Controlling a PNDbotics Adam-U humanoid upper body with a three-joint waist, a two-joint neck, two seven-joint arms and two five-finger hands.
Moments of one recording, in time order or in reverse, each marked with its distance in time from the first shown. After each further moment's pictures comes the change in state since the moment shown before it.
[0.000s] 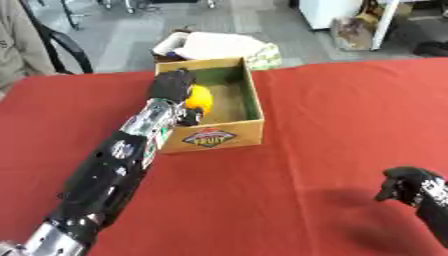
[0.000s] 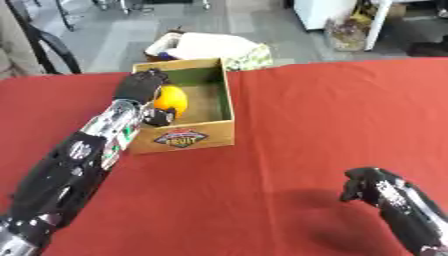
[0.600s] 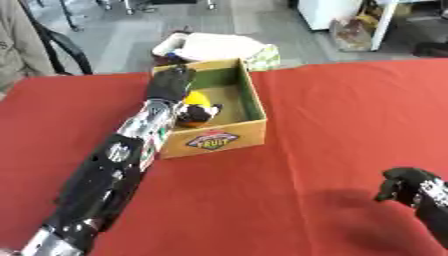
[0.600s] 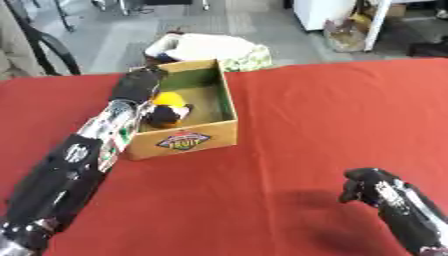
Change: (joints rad) left arm 0.037 0.011 0.038 -0.141 0.120 0.063 0.119; right arm 0.000 0.000 0.000 0.000 0.000 0.000 0.000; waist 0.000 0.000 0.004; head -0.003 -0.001
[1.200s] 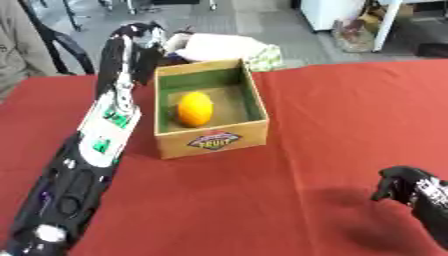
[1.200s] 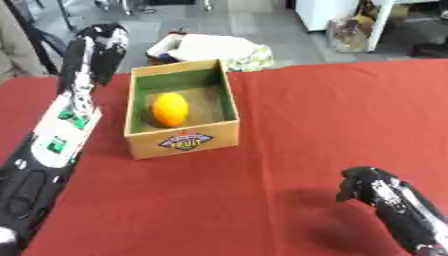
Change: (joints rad) left arm 0.164 0.080 0.122 -0.282 0.932 -0.048 0.467; right arm 0.001 0.000 -0.002 0.000 0.000 0.001 -0.001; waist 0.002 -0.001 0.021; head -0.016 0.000
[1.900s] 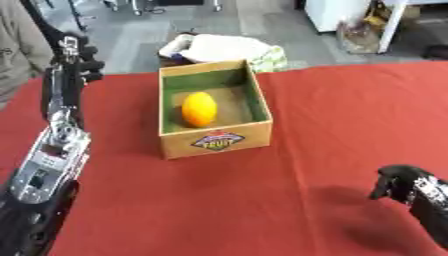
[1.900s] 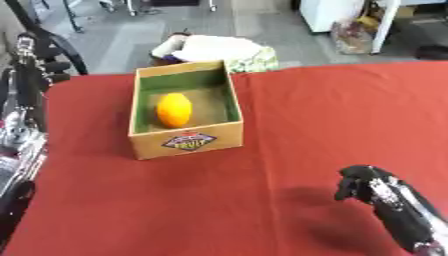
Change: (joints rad) left arm 0.211 0.062 0.037 -0.183 0.430 -0.143 0.140; right arm 0.000 0.000 -0.005 0.000 0.000 0.002 -0.003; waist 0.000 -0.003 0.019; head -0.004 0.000
